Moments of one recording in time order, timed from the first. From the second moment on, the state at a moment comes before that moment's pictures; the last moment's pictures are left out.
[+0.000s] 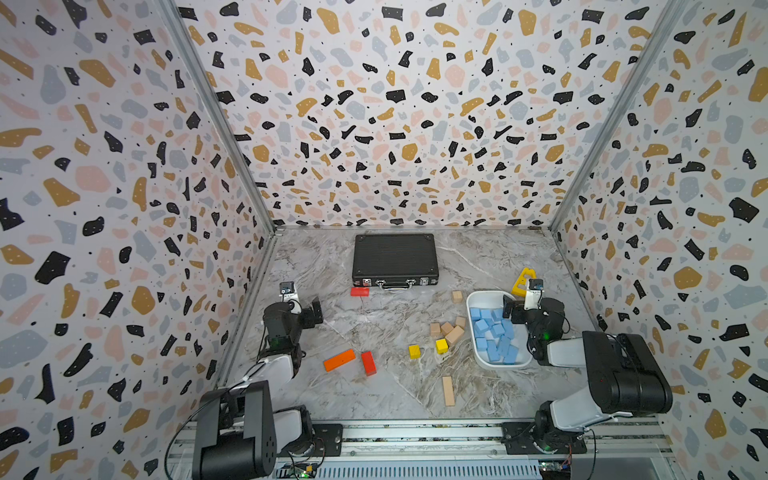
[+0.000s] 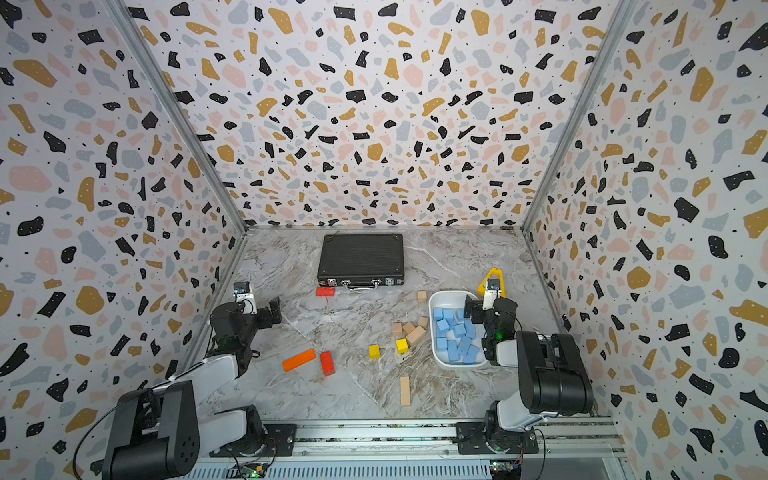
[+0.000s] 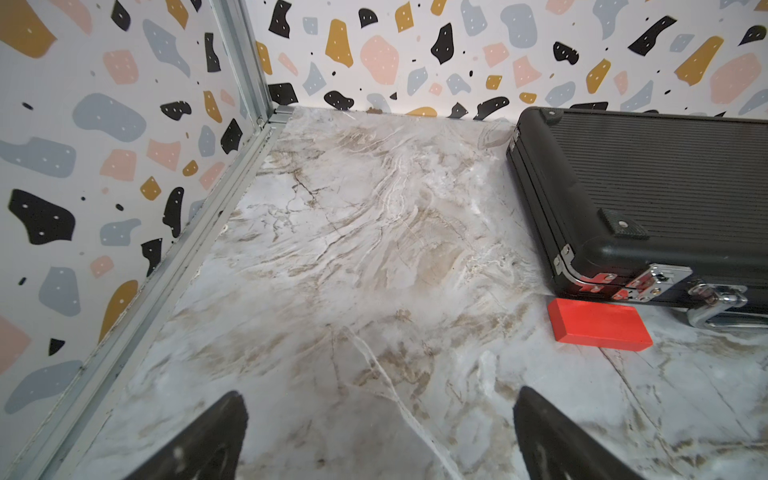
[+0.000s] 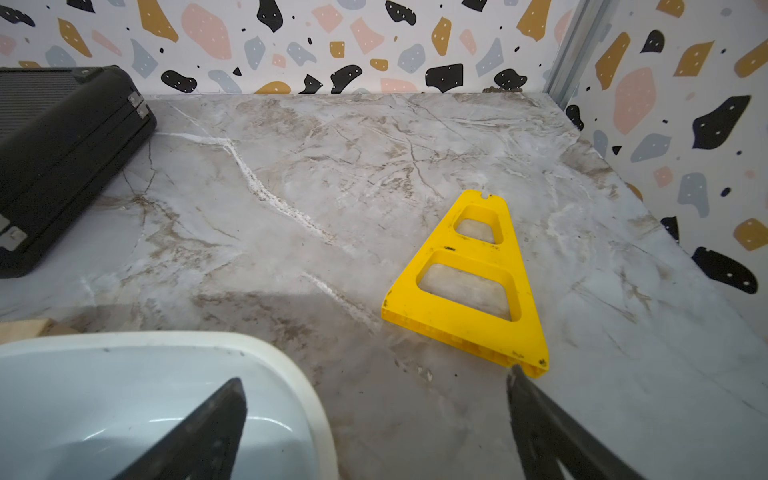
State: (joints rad) left arm 0.18 1.22 0.31 0.50 0.10 0.01; right arm -0.05 1.52 0.33 0.80 -0.08 -0.04
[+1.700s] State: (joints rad) left arm -0.06 1.44 0.29 0.76 -0.24 -0.01; right arm -0.05 1.52 0.33 0.79 -0.09 -0.04
